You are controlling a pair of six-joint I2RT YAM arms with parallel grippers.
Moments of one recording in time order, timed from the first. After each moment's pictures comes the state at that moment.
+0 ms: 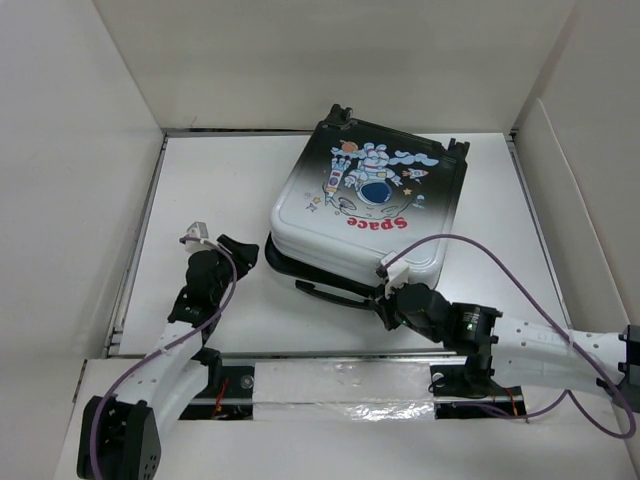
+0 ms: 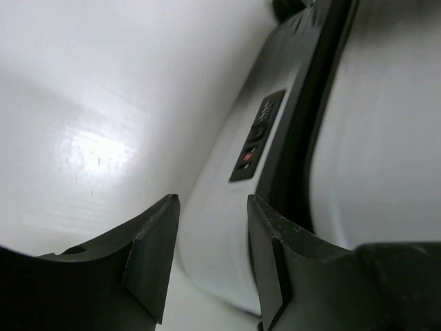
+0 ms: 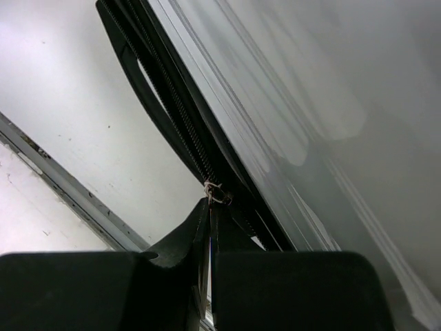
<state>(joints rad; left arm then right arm) -0.21 0.75 0.24 0.18 -0.05 -0.84 1.19 0.84 0.51 -0.21 0.40 0.36</state>
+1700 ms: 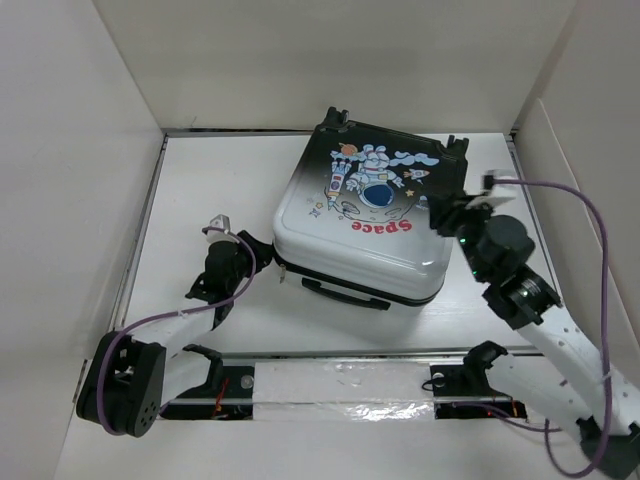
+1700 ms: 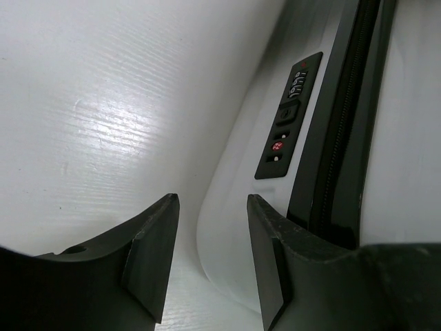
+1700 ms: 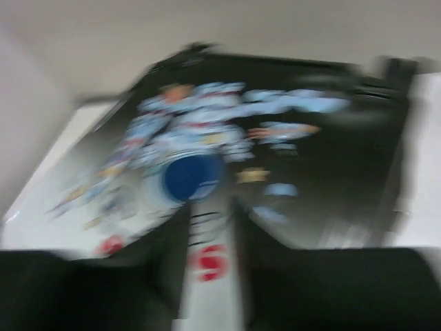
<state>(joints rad) -0.31 1.09 0.27 0.39 -0.05 -0.79 0.74 0.80 0.89 -0.08 0.41 0.28</state>
